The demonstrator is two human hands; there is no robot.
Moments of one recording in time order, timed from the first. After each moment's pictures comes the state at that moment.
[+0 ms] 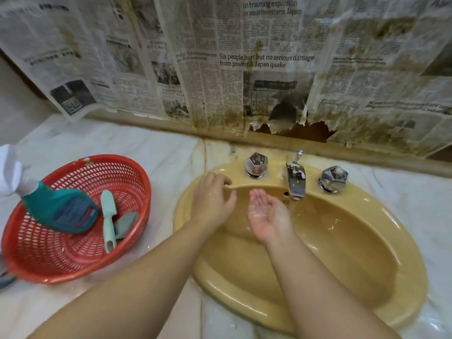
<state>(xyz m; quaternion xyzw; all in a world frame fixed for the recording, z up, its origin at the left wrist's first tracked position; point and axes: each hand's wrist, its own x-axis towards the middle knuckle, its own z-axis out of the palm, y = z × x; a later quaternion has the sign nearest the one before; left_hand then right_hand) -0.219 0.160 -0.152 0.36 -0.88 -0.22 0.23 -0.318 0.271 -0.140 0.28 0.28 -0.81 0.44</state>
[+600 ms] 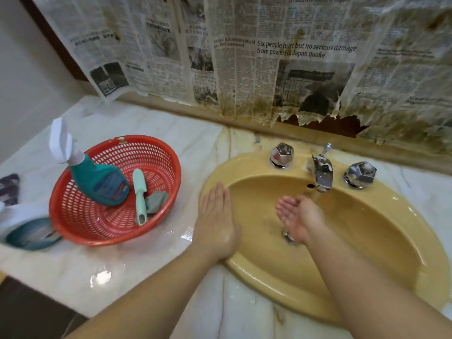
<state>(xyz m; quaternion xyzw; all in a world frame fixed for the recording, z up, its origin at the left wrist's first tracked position) -0.132 0.200 -0.159 0.37 -0.92 -0.13 -0.03 -0.333 0.295 -0.166 0.17 0.57 -0.65 0.47</state>
